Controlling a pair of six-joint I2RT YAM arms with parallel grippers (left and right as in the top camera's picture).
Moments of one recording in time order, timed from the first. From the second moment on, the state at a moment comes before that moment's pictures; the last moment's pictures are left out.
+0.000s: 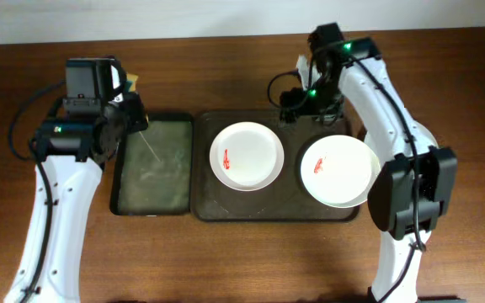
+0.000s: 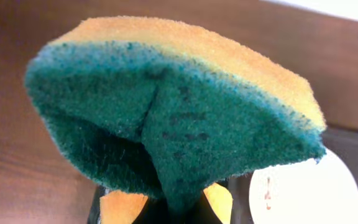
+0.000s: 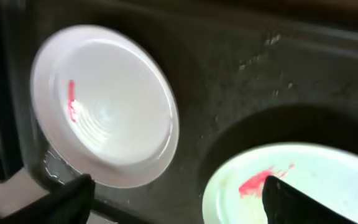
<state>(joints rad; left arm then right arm) -0.05 1.47 1.46 -0.86 -0.06 -0.23 0.21 2.15 2.02 -1.34 -0.30 0.06</state>
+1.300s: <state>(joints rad) -0.05 1.59 1.46 -1.01 -0.01 -0.23 0.23 2.15 1.53 -0.84 -0.40 0.08</state>
